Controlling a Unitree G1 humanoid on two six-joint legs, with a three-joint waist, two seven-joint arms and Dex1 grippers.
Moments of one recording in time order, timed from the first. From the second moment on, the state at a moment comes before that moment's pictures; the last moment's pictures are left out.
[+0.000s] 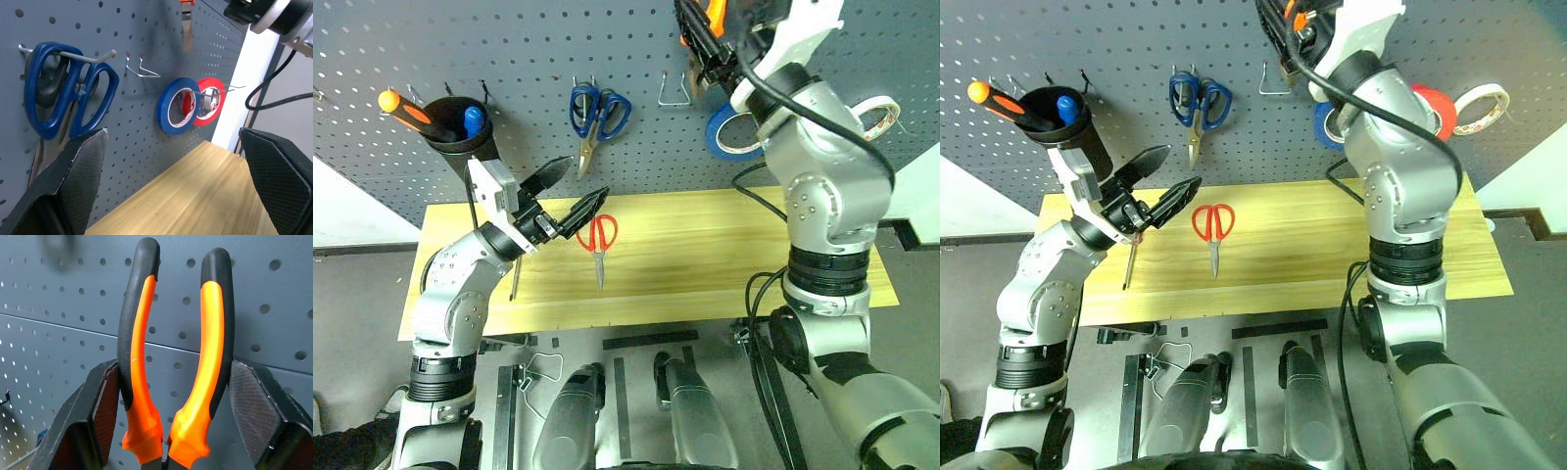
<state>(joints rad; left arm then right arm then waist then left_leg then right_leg) -0.37 0.37 0.15 -0.26 -0.62 0.30 -0.72 -1.01 -0.25 -0.07 -0.14 0.29 0.50 0.21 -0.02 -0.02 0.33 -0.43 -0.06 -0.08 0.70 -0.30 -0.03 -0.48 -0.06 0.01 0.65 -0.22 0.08</state>
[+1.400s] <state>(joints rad) -0.32 0.38 0.13 -0.39 -0.65 0.35 -0.67 -1.10 -0.12 -0.06 0.27 0.15 0.16 0.11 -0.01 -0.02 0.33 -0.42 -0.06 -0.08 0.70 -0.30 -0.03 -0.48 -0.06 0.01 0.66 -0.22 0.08</state>
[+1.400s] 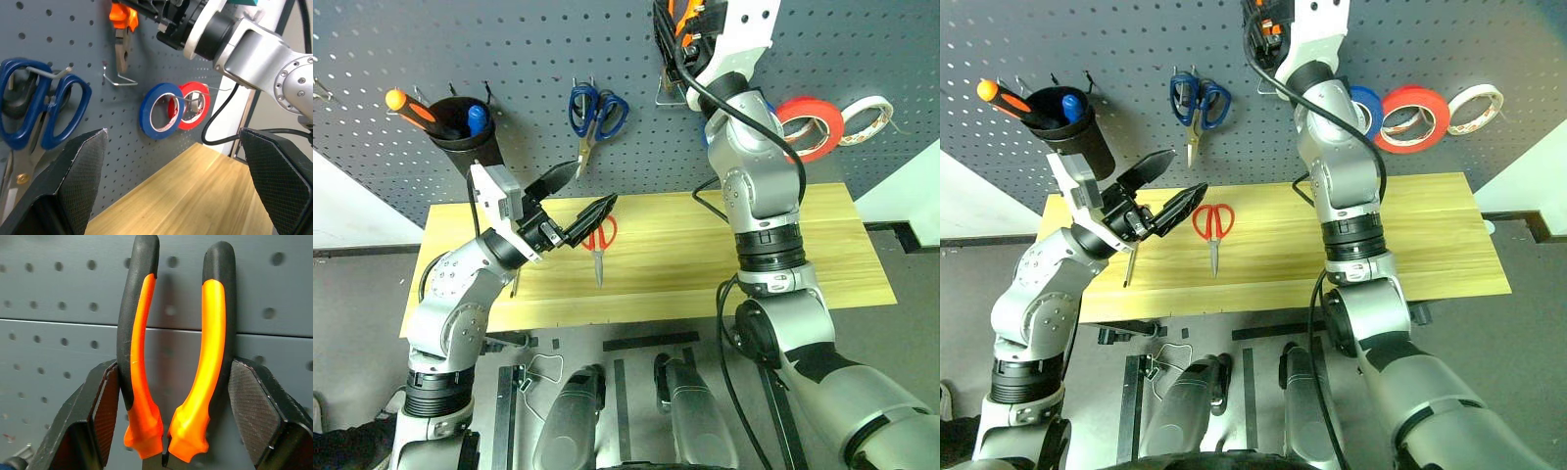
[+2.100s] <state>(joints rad) -0.30 0.40 0.13 -0.44 -0.67 0.39 -0.63 -1.06 -0.10 -0.05 0.27 0.14 0.17 0.10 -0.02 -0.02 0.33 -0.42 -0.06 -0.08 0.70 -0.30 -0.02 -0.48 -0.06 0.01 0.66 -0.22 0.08</state>
